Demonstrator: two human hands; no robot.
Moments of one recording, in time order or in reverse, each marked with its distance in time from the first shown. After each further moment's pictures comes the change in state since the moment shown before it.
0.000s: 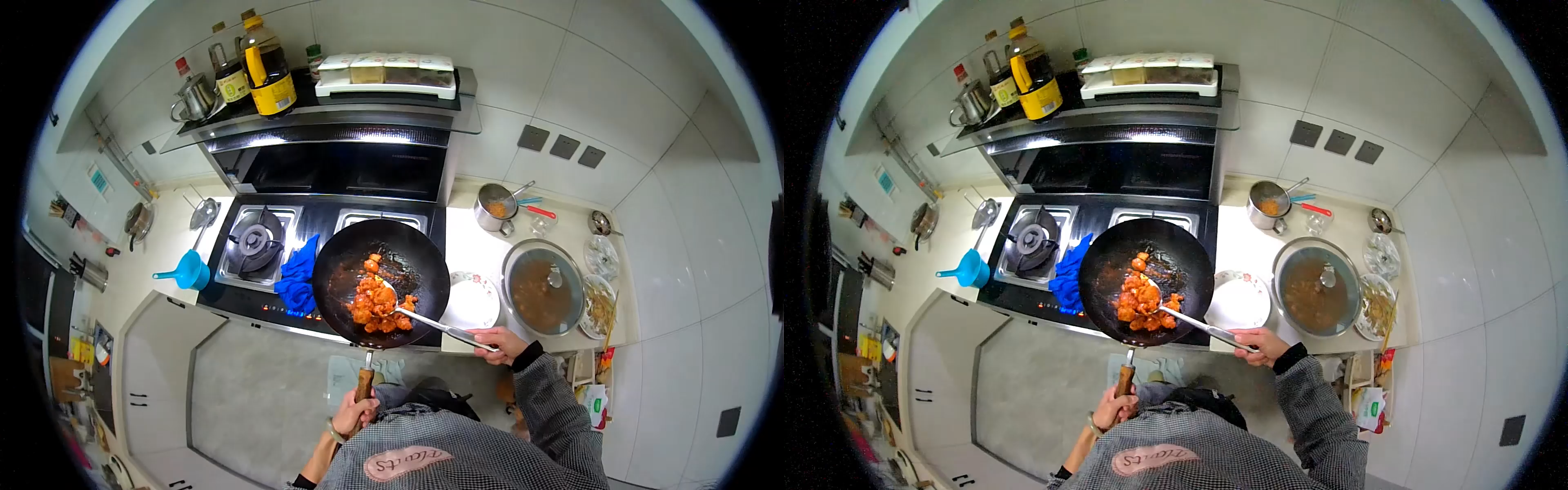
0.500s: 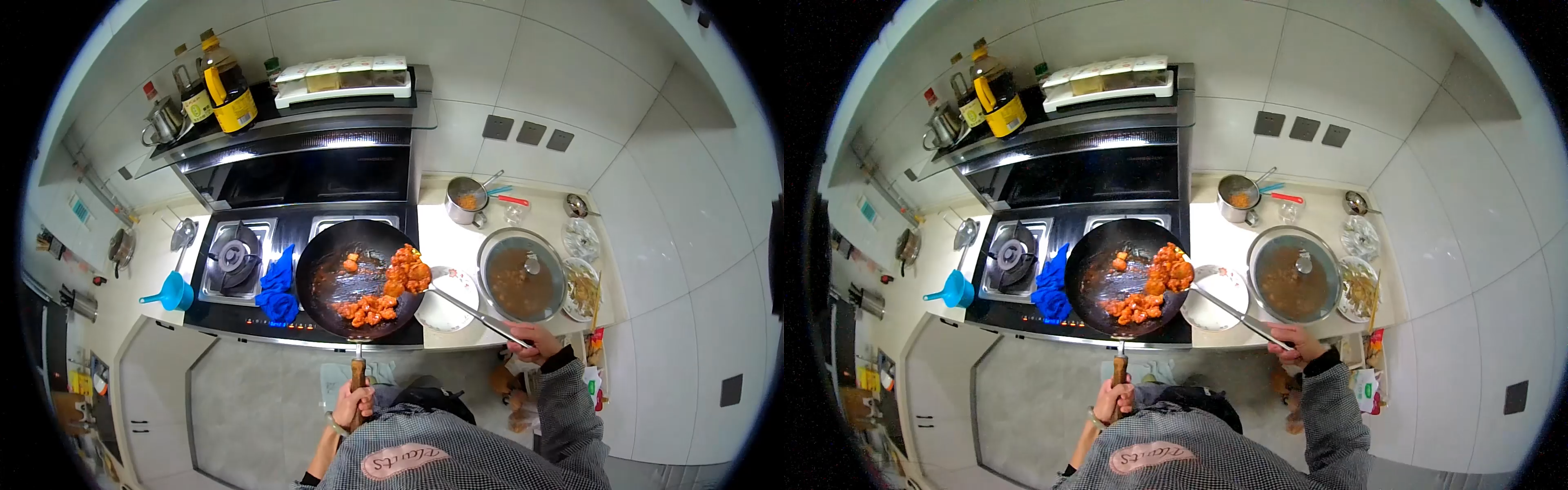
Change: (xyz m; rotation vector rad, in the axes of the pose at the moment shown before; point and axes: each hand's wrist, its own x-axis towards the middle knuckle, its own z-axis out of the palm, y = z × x) left_hand 0.033 -0.004 0.015 -0.153 -0.004 -0.048; right_hand -0.099 0.008 -0.031 0.163 0.097 -0.189
